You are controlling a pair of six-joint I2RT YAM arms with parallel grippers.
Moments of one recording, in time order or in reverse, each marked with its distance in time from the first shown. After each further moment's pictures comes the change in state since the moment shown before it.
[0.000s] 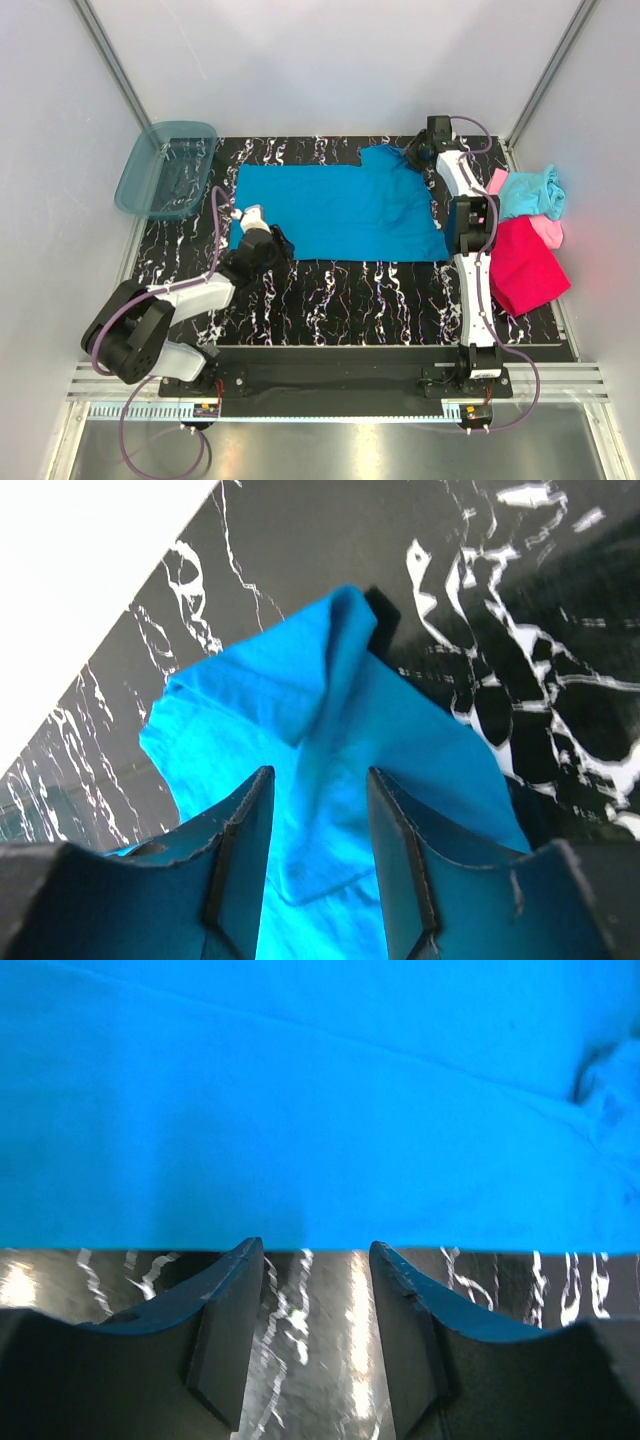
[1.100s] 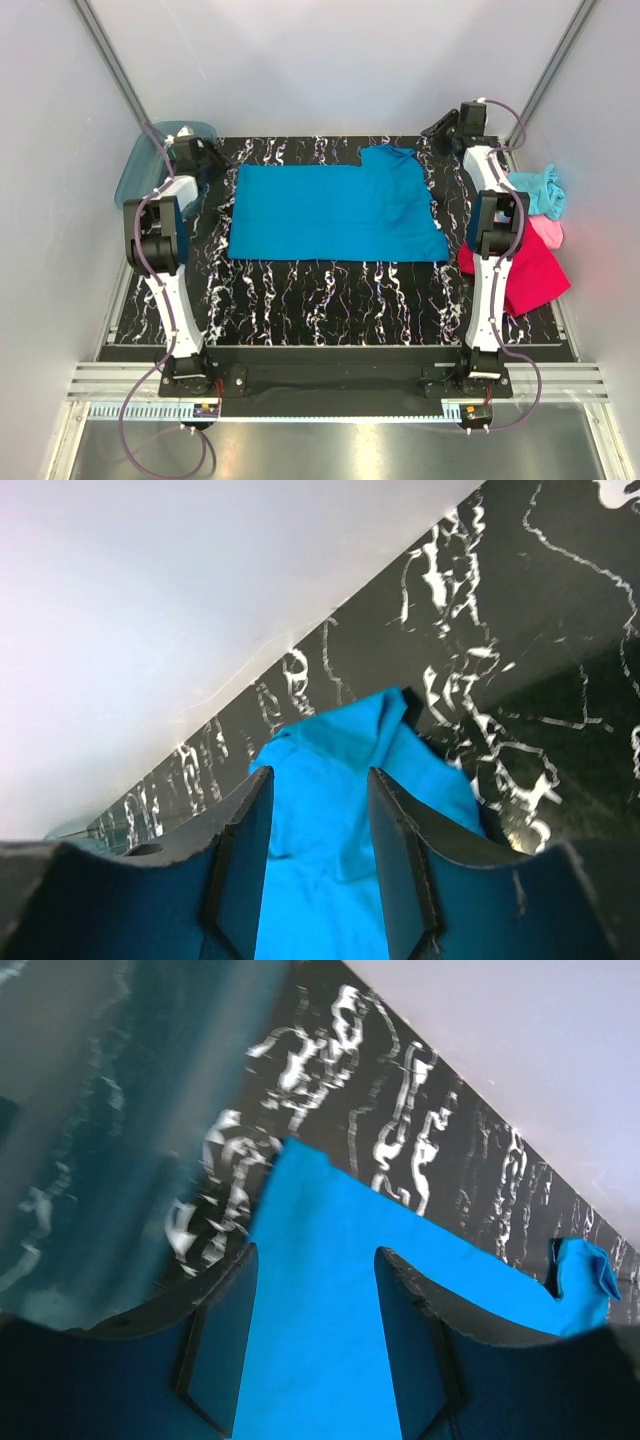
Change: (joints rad) left arm 0.659 0.782 1.044 -0.246 0.442 -0.008; right arm -0.097 -0.272 -0.318 0.264 -0.063 0.025
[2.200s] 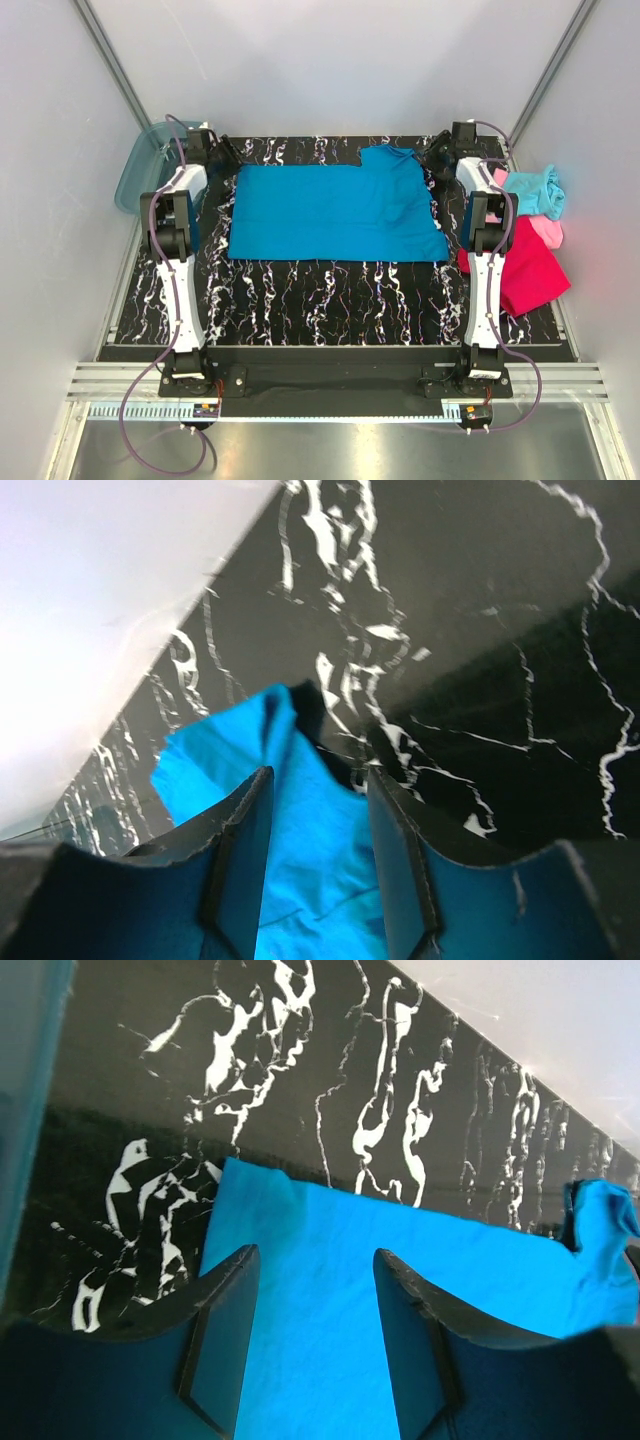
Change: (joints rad) left arm -0.006 0.254 0.330 -0.167 0.180 0.085; right arm -0.010 0.183 0.072 0.005 -0.047 0.002
